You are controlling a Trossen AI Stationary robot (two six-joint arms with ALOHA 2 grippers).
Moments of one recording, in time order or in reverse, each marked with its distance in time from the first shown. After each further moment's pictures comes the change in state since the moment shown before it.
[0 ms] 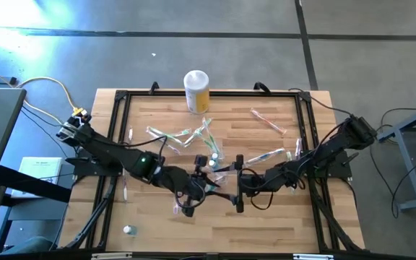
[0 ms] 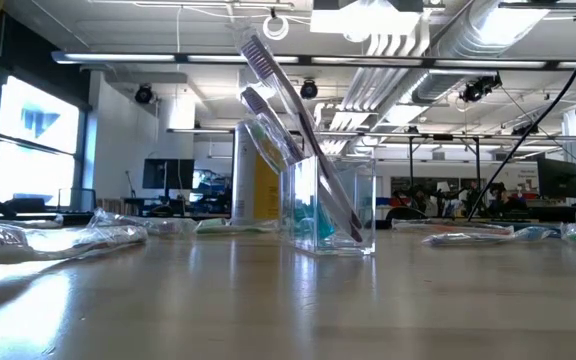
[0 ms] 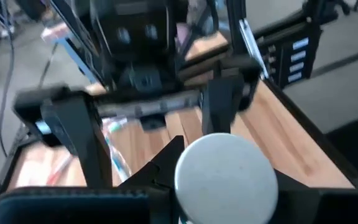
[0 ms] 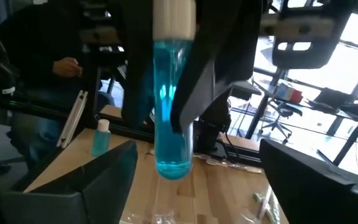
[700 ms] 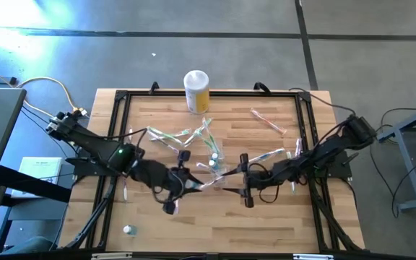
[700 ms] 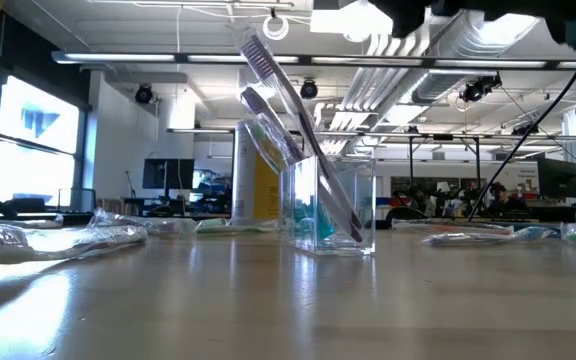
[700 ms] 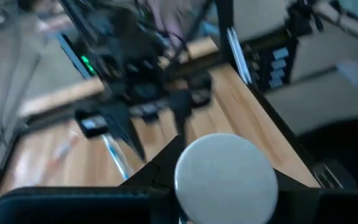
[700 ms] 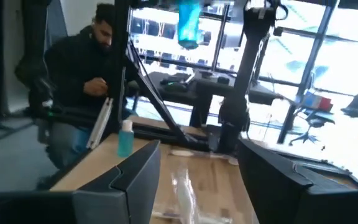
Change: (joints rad) left arm -0.035 -0.148 0.002 -0.167 -0.007 -0.089; right arm -0.039 -0.001 -0.253 0.329 -0.154 0.043
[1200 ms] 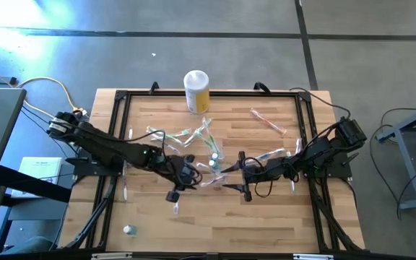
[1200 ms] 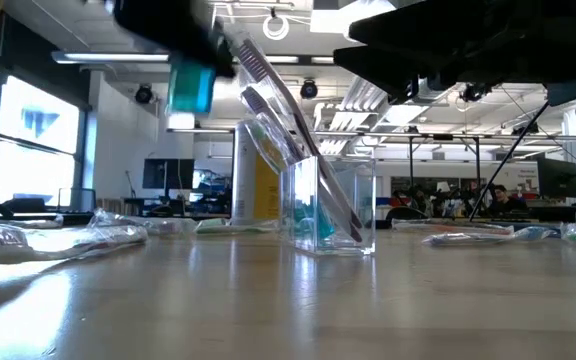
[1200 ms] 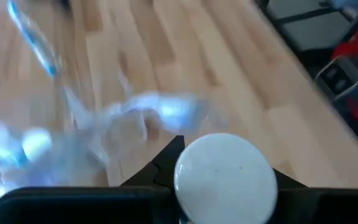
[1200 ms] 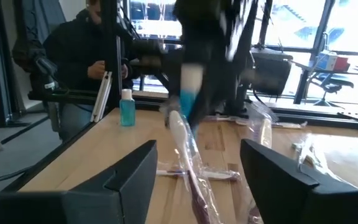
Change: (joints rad) left arm 0.175 0.004 -0.510 0.280 0.365 -0.081; right arm -0.093 0.118 -0.123 0.165 -0.114 0.153
